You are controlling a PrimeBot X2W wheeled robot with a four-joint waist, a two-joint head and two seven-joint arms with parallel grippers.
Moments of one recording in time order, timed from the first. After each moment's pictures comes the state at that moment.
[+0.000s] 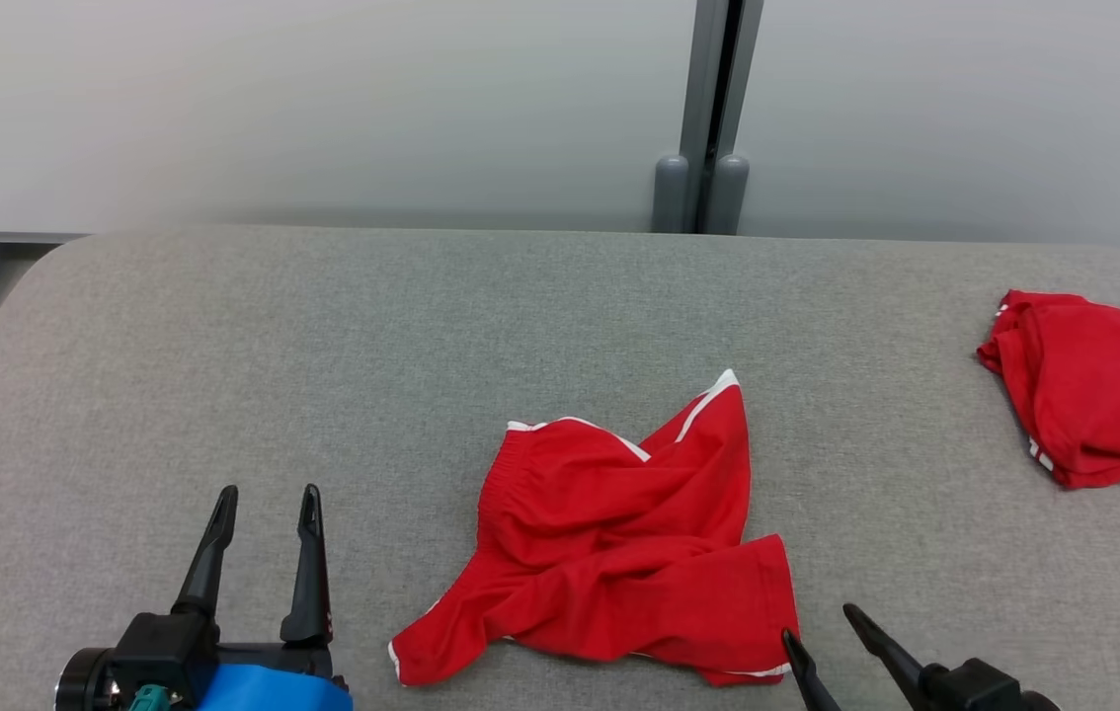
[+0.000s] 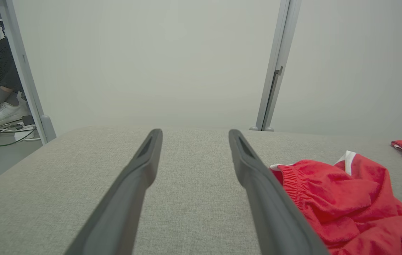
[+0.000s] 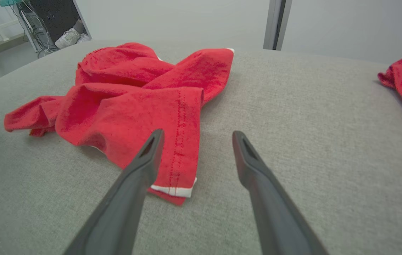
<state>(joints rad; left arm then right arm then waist) 0.03 0.06 -0.03 0.15 -0.12 -0.13 -0.26 0.07 -0.19 0.27 0.27 0.21 0.13 -0.23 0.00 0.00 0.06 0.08</state>
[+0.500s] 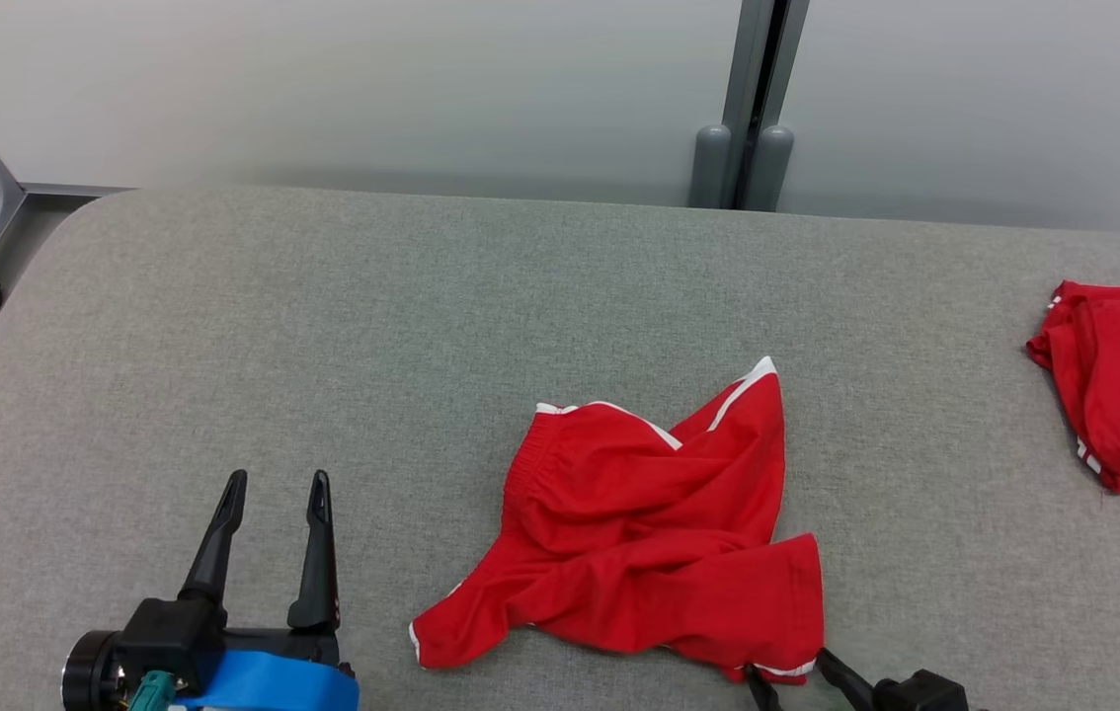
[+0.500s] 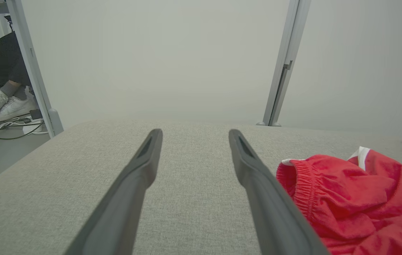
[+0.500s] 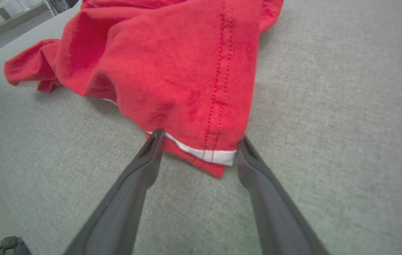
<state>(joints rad) 0.01 0.06 -0.04 0.16 -0.12 -0.13 -0.26 0.00 -0.19 0.40 0.45 0.28 0.13 -0.26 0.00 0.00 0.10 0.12</state>
